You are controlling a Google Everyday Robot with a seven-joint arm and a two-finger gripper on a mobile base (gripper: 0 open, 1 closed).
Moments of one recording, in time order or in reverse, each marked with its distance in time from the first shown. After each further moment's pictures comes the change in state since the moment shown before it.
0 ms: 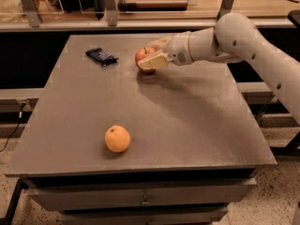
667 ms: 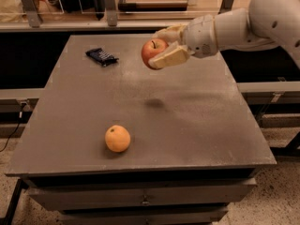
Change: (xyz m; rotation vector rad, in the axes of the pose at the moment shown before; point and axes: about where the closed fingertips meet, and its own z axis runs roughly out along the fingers) arm -0.055 0.063 -0.074 -0.129 -0.038 -0.210
